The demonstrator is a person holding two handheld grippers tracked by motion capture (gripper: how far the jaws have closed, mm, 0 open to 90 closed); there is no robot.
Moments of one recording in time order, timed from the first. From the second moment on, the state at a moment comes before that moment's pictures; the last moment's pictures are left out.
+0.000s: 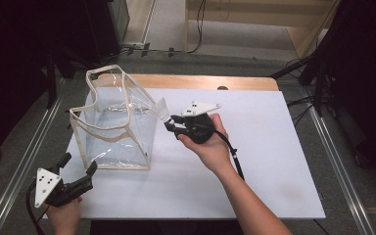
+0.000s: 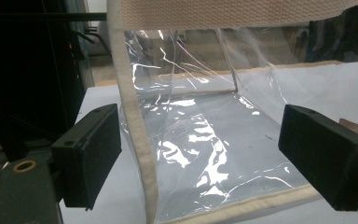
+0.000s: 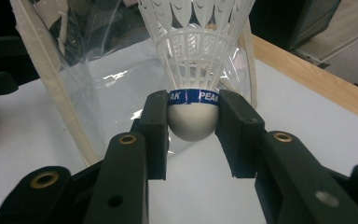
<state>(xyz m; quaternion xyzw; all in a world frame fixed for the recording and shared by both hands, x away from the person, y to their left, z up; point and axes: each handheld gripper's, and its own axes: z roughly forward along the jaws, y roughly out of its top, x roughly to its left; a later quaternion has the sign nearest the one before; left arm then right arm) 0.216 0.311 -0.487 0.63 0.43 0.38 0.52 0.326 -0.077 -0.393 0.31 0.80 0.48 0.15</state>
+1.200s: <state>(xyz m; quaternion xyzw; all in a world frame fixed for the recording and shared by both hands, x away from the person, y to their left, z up) 0.216 0.312 -0.487 0.63 0.43 0.38 0.52 0.325 -0.051 -0.367 0.29 0.79 0.51 0.15</state>
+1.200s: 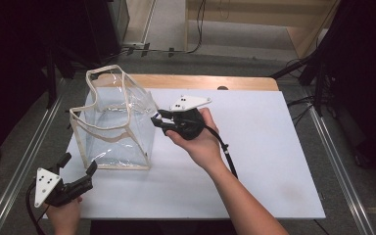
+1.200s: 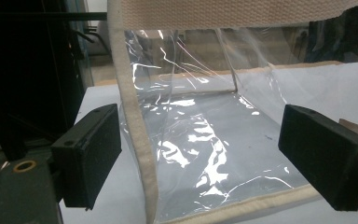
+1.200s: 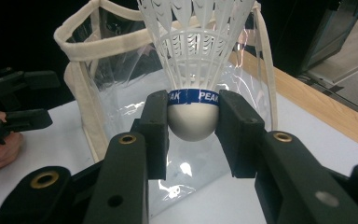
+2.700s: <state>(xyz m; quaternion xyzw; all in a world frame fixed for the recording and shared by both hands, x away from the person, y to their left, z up) 0.216 0.312 -0.487 0.63 0.43 0.38 0.53 0.325 -0.015 -0.335 0.25 0.79 0.54 0.14</state>
